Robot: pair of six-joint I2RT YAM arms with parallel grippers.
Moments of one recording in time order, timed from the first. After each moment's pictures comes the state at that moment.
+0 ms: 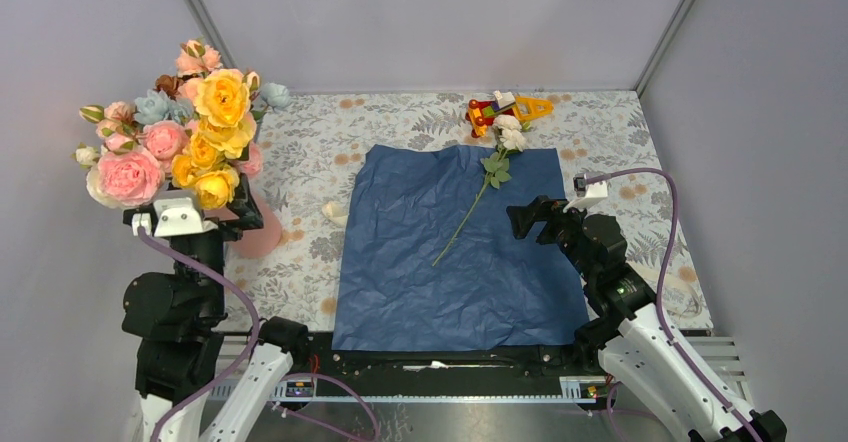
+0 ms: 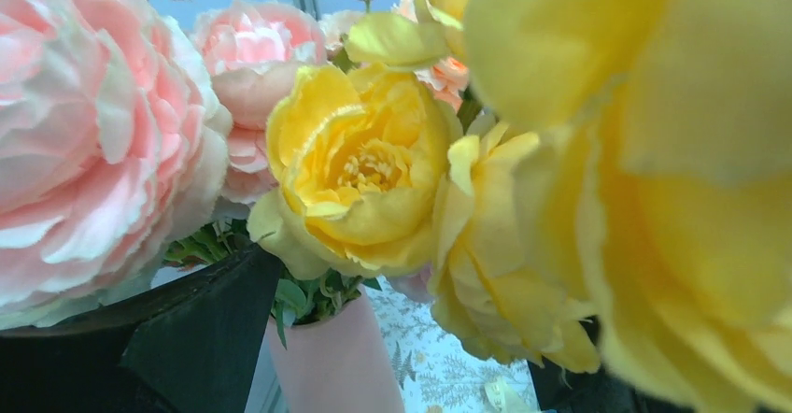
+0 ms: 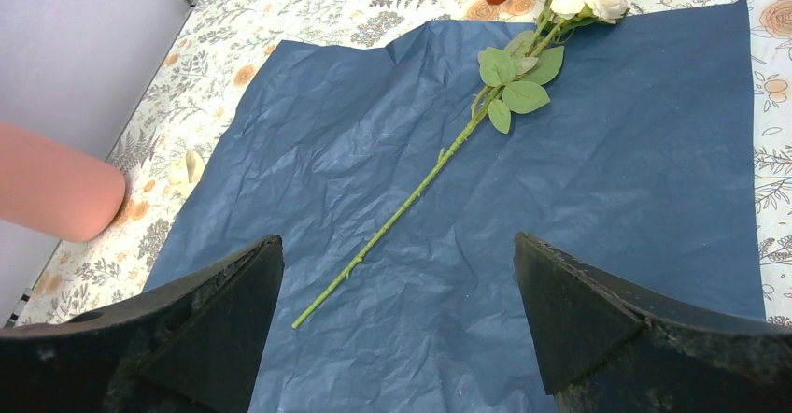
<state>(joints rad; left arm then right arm) -0.28 0.33 1.02 -0.38 -0.39 0.21 0.45 0.58 0.44 -0.07 0.07 0.44</state>
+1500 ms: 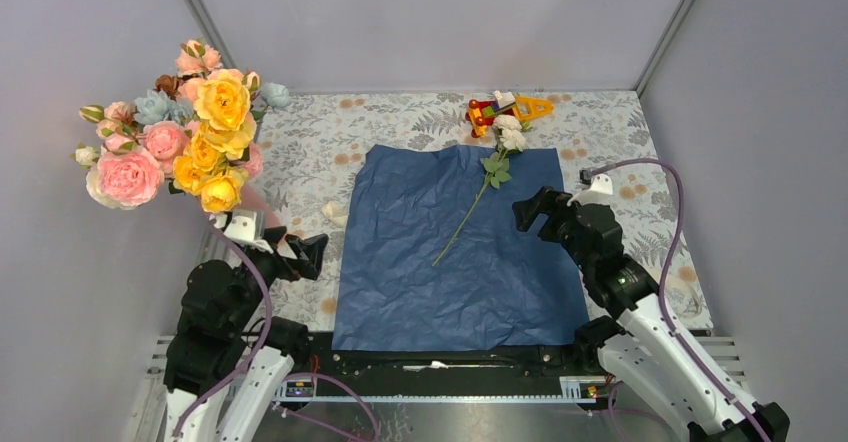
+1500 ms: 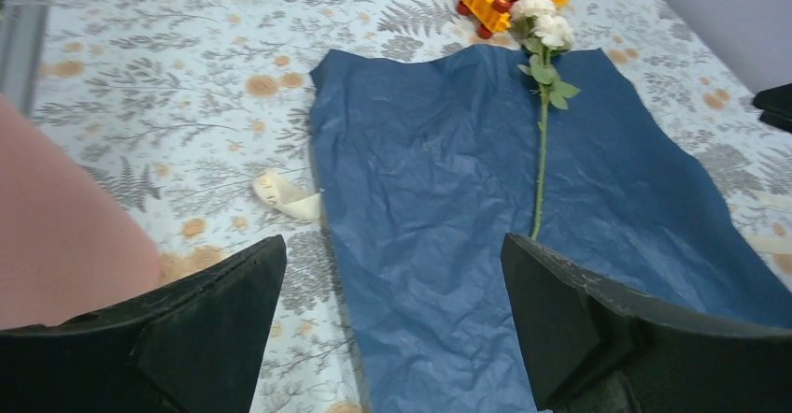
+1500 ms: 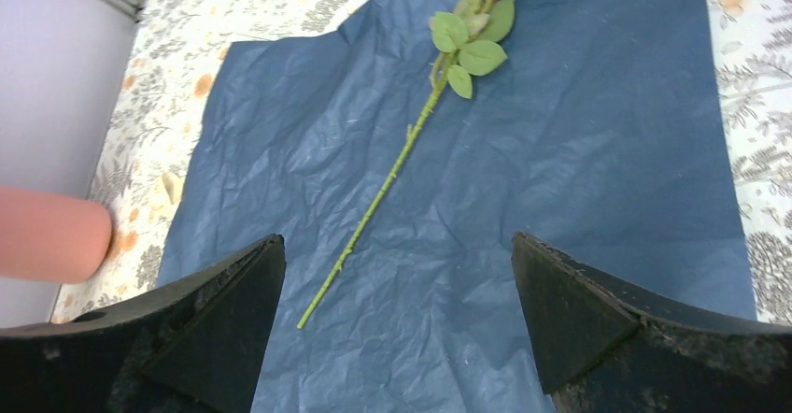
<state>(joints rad) -0.27 0.20 0.80 -0.74 0.05 -0.18 0.45 0.63 0.52 -0.21 0.15 0.57</state>
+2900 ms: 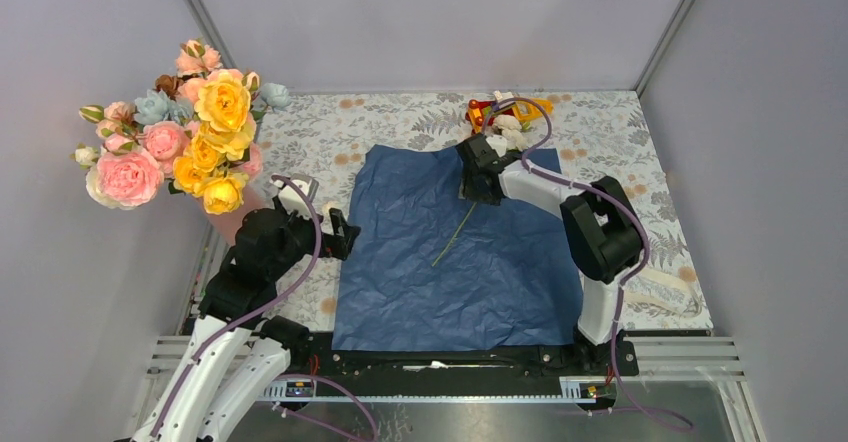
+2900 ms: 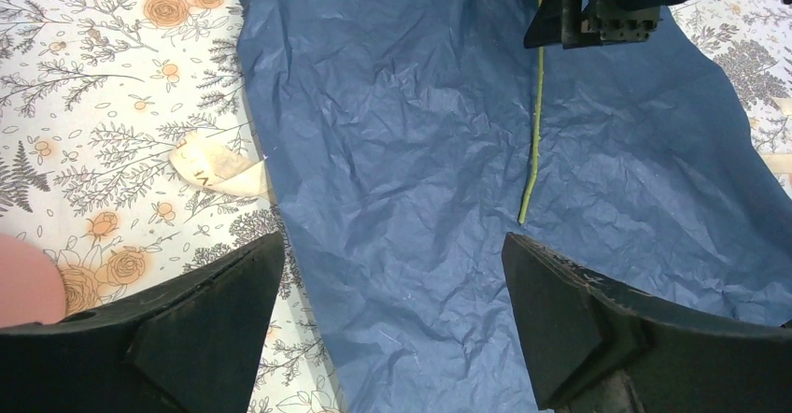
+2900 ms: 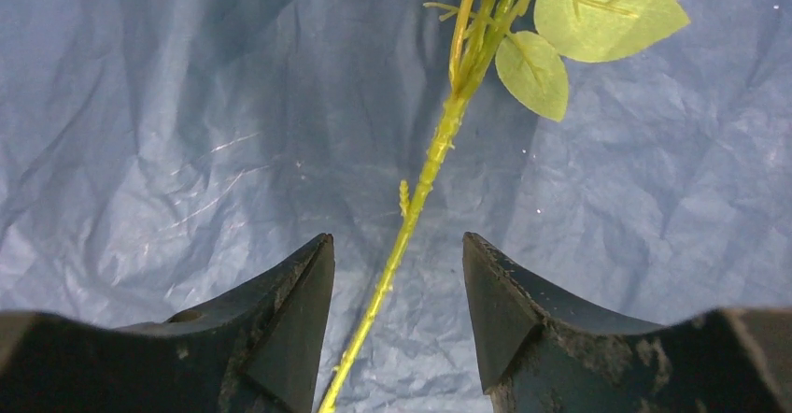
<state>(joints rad) -0.37 0.53 0.69 -0.55 0.12 -0.19 0.58 1.89 1.29 -0.46 0.29 0.69</state>
